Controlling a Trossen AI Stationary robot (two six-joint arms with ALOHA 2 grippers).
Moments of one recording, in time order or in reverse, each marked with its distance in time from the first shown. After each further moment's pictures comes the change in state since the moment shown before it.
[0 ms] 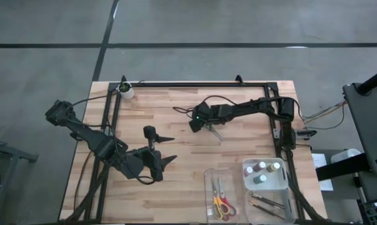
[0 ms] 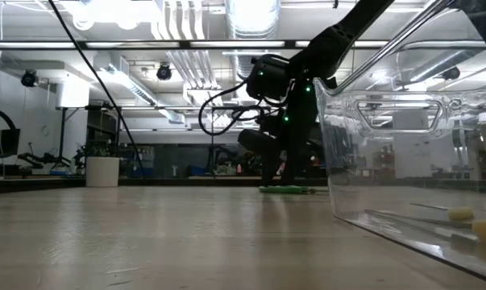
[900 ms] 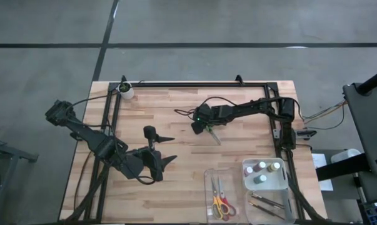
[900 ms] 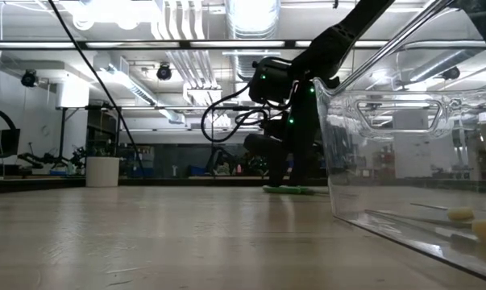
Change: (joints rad) left arm 0.000 0.000 0.000 -0.003 0.000 0.002; right arm 0.004 -0.019 -0.013 -0.047 -0.011 0.007
